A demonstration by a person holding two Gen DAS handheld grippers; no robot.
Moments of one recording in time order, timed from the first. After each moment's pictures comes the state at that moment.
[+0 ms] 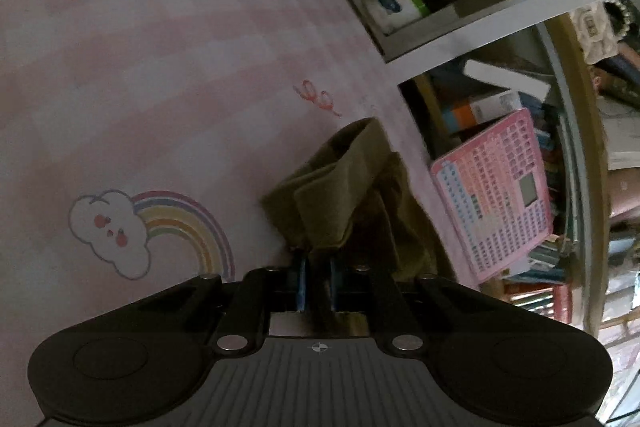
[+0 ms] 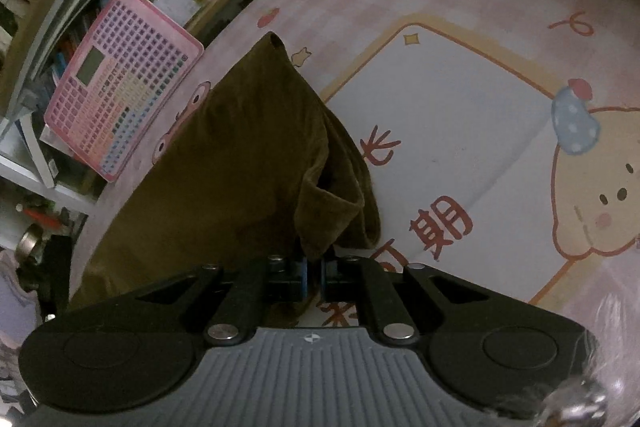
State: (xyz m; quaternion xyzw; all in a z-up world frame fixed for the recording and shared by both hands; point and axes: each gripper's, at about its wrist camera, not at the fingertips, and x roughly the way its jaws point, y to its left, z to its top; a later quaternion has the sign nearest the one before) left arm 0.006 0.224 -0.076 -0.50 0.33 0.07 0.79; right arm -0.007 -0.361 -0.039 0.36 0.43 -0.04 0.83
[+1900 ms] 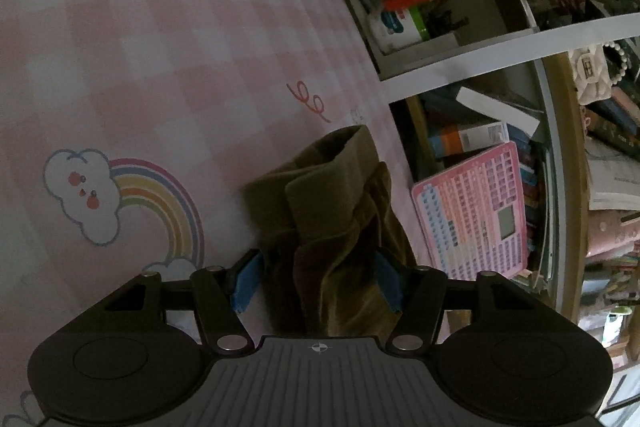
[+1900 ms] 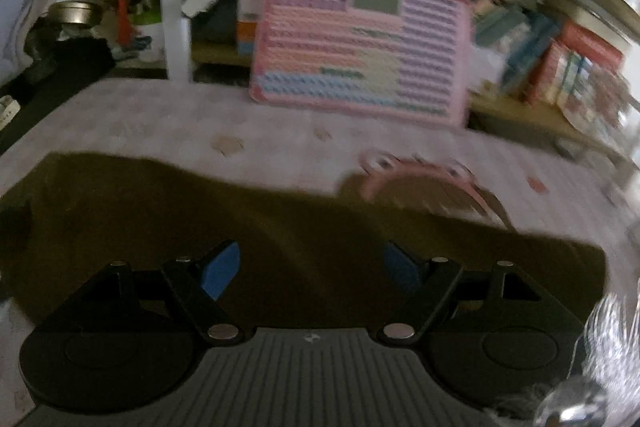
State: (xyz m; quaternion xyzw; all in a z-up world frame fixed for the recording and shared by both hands) left arm 0.003 0.215 -0.085 -0.56 0.28 0.08 0.77; right arm 0.094 -0.071 -0.012 -0.08 0.34 0.08 0.93
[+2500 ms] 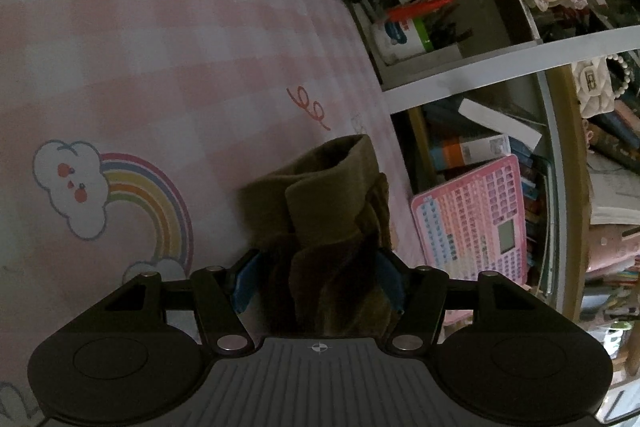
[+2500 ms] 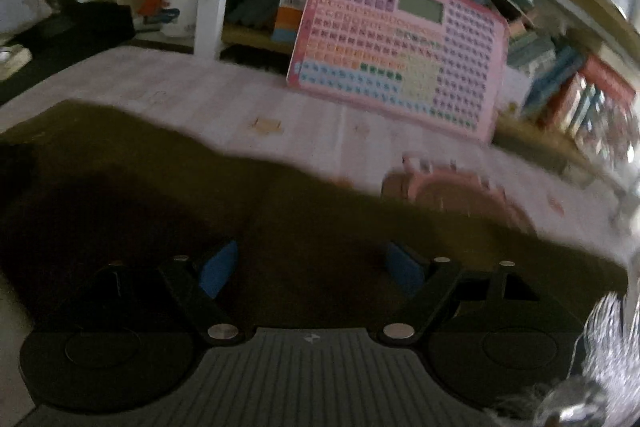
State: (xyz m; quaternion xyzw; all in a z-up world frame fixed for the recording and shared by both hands) left arm 0.008 0.210 -0.088 -0.57 0.27 0.10 0.77; right arm 0.062 -0.031 -0.044 -0.12 0.32 0.08 0.93
